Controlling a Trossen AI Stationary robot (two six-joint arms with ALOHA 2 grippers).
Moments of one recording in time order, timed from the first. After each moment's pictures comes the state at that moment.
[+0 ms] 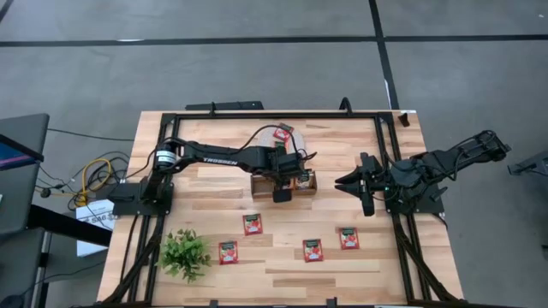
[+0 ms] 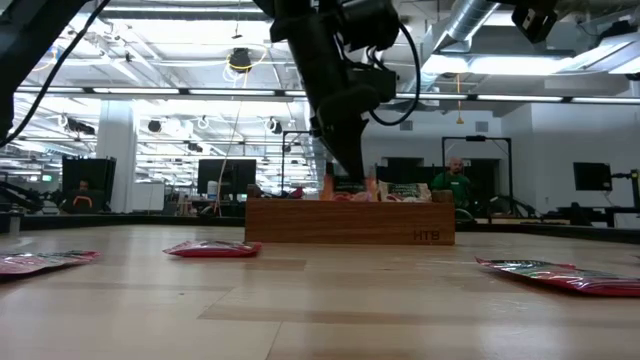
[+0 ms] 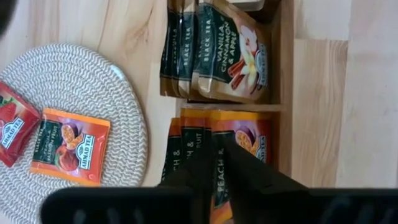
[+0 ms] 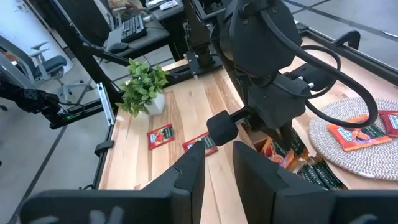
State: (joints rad) left arm 0.07 2.08 1.70 -0.72 -0.17 0.03; right arm 0.38 0.74 0.75 -0.38 0.37 0.44
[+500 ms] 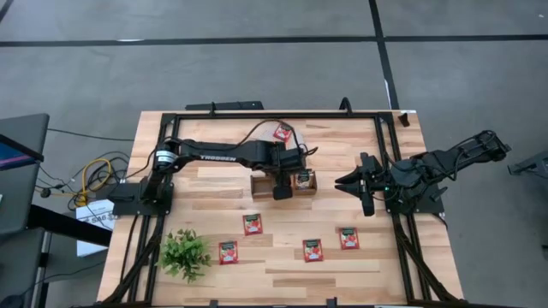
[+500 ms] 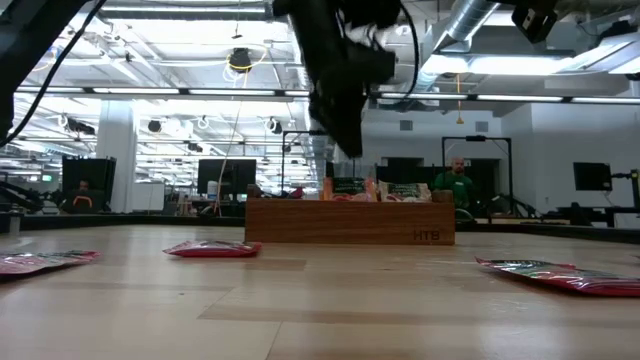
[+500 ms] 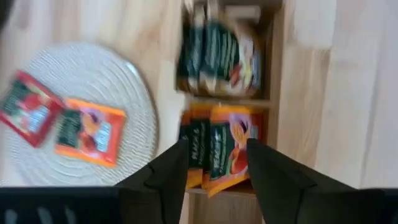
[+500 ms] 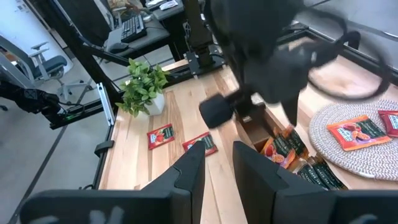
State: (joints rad) left arm 0.07 2.07 1.84 -0.90 -0.17 0.00; right arm 0.38 0.74 0.75 -0.38 0.37 0.44
